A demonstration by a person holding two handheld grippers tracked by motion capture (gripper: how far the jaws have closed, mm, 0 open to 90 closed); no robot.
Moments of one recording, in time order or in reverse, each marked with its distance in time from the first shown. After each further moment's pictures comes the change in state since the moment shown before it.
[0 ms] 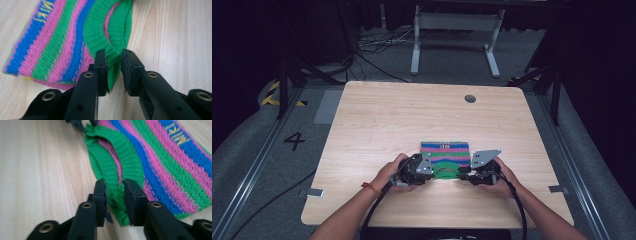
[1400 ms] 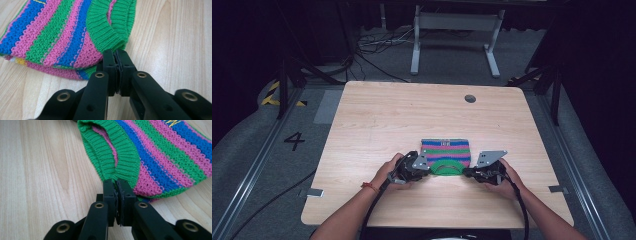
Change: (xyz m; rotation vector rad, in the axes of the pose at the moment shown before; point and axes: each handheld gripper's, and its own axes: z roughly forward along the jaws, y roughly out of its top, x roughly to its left) left arm 0.011 -0.011 0.004 -0.045 -0.017 -0.080; right arm -0.007 -0.016 -0.005 -0.009 -0.039 0.037
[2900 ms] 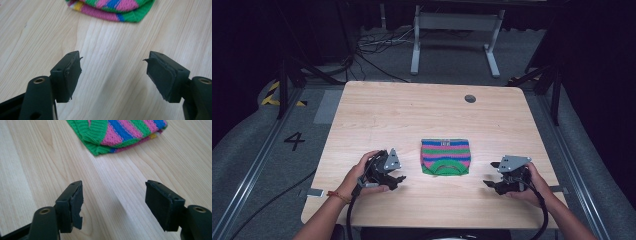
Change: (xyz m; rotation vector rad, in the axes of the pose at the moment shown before) left arm 0.001 -0.045 -0.072 0.076 0.175 -0.110; right arm 0.005 -0.026 -0.059 0.104 -0.185 0.012
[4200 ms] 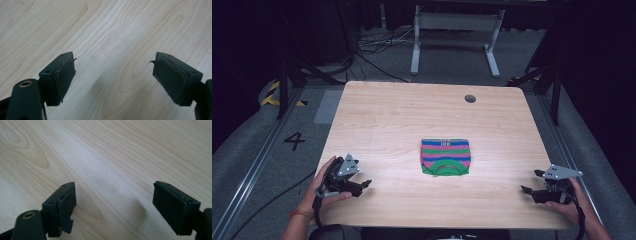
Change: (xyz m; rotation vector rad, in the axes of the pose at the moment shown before) left arm 0.021 -0.099 -0.049 -0.042 0.100 -0.214; right arm -0.028 -0.112 -0.055 -0.016 -0.172 0.298
